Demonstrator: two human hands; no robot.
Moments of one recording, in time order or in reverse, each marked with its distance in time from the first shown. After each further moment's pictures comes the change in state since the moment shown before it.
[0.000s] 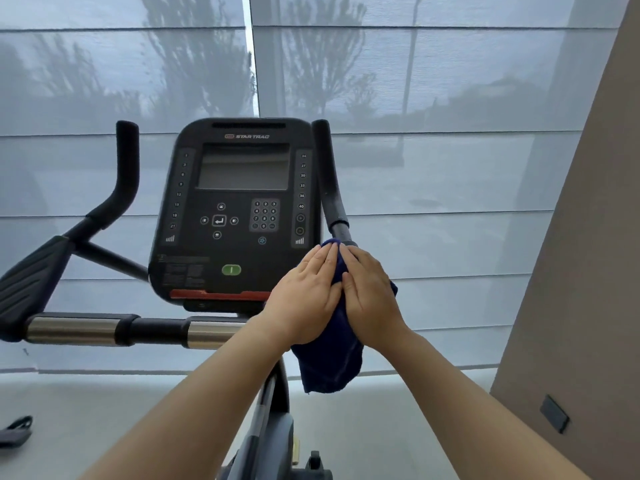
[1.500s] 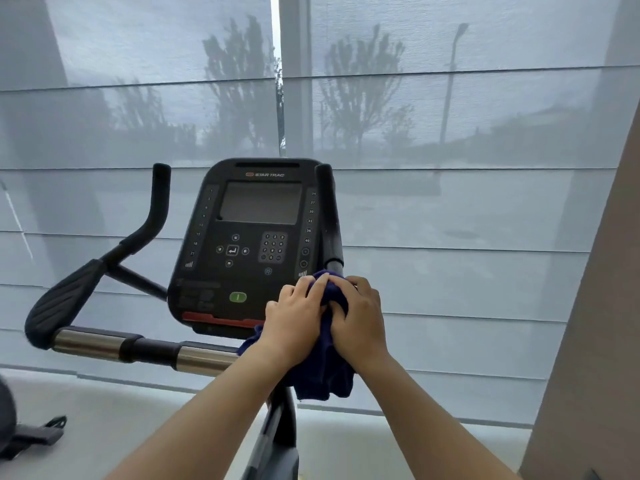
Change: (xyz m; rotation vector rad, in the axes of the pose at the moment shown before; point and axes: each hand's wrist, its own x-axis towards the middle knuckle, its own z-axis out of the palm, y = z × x) left_hand 0.020 0.026 -0.001 0.089 0.071 -0.391; right_hand 0.022 0.010 -0.014 0.116 0.031 0.119
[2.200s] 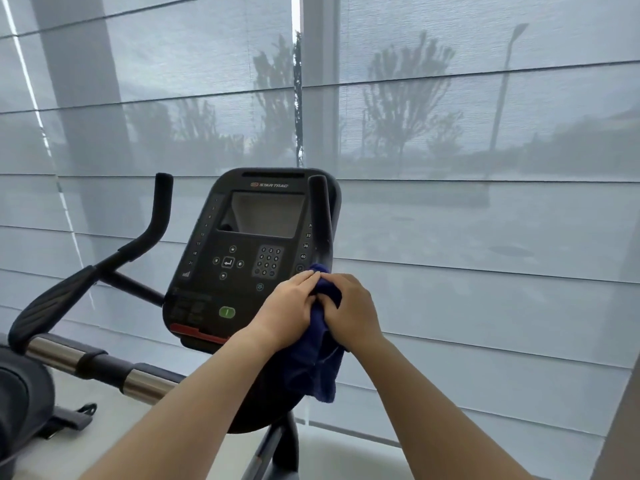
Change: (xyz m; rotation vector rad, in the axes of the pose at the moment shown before) left_hand 0.079 0.017 0.012 -0.261 0.026 -0.036; right_hand 0.088 0.049 -0.013 0.129 -0.208 -0.091
